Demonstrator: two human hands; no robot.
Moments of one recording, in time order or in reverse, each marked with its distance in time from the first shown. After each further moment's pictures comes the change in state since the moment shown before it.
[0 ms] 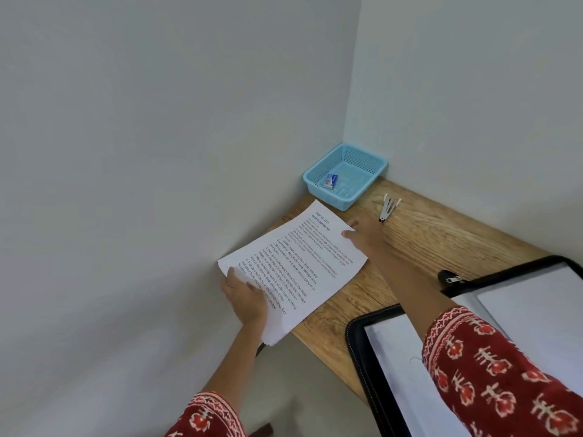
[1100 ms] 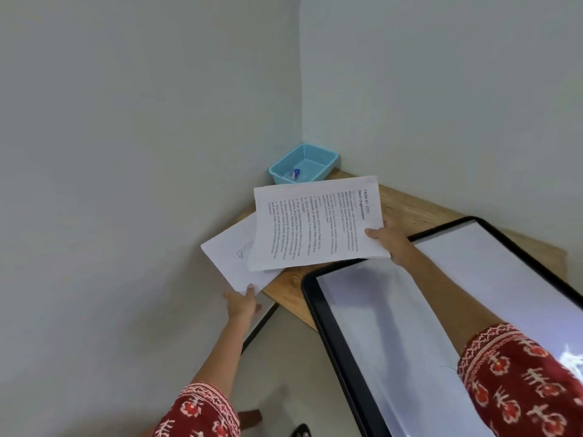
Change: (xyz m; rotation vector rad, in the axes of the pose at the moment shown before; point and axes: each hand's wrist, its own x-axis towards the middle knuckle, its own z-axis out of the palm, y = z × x) left_hand -0.103 -0.022 -0.023 -0.254 -0.347 -0.367; right_hand -0.142 0.073 -0.129 0.680 -0.058 0.208
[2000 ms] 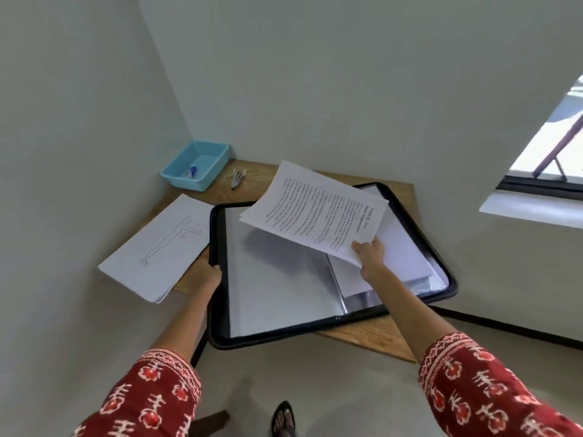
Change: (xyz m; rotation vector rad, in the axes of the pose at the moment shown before) left_hand -0.084 0.029 0.087 0.804 -0.132 0.527; right_hand -0.117 0.112 -0.142 0.471 0.539 0.086
